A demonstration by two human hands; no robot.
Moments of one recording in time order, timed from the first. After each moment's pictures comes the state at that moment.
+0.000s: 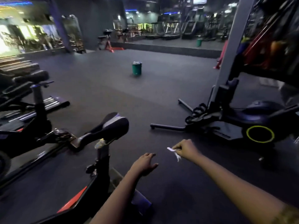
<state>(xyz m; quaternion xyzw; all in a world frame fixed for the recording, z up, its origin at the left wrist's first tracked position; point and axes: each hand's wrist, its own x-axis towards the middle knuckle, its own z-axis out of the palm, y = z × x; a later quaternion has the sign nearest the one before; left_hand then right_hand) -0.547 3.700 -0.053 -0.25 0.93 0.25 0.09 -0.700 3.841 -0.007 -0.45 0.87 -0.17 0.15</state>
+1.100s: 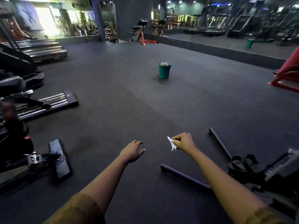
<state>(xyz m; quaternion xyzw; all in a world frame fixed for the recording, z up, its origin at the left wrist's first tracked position) -0.992 3.218 -0.053 -0.40 0.88 0.25 0.03 -1.200 3.340 -0.018 -0.46 0.84 -0.22 0.19</state>
